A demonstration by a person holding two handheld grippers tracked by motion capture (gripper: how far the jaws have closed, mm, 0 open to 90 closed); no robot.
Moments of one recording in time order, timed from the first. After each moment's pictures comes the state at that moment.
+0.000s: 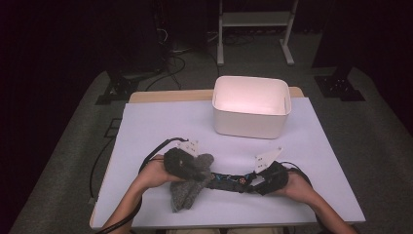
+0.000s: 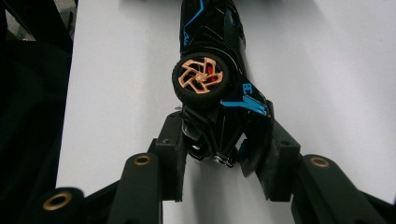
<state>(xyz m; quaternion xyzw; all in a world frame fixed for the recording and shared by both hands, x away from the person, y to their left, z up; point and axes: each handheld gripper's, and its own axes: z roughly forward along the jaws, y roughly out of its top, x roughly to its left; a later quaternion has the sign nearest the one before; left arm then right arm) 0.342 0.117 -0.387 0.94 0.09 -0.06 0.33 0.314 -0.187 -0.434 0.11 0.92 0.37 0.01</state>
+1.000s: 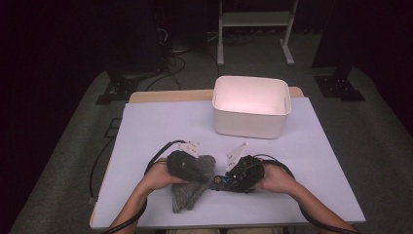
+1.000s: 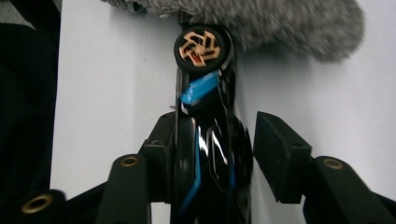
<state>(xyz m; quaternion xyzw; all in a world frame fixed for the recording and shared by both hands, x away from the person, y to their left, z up) 0.346 0.114 -0.405 0.92 0.10 -0.09 0.37 0.324 -0.115 -0.409 0.06 0.96 0.27 0.02</state>
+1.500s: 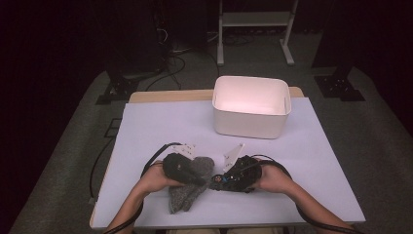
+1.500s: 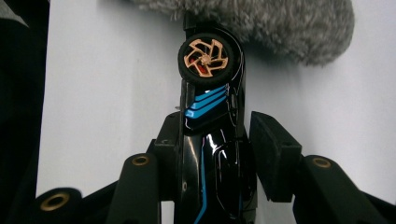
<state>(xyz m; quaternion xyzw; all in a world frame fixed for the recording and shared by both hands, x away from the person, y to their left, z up) 0.342 0.127 -0.408 0.92 0.10 -0.11 0.38 0.324 -0.108 -0.413 0.05 0.96 0.27 0.03</state>
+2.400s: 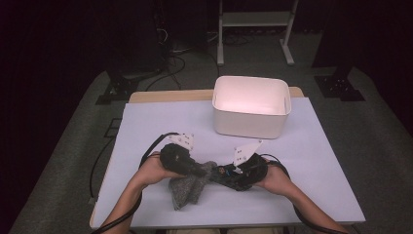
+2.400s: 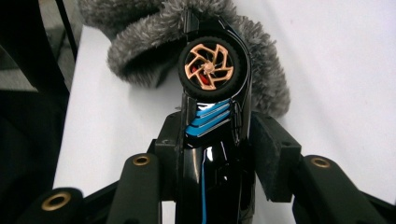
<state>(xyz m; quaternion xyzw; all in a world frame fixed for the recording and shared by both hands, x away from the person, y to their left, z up) 0.346 0.131 -0.366 0.91 0.09 -0.09 0.40 0.322 -0.129 -0.404 0.08 0.91 0.41 0.04</state>
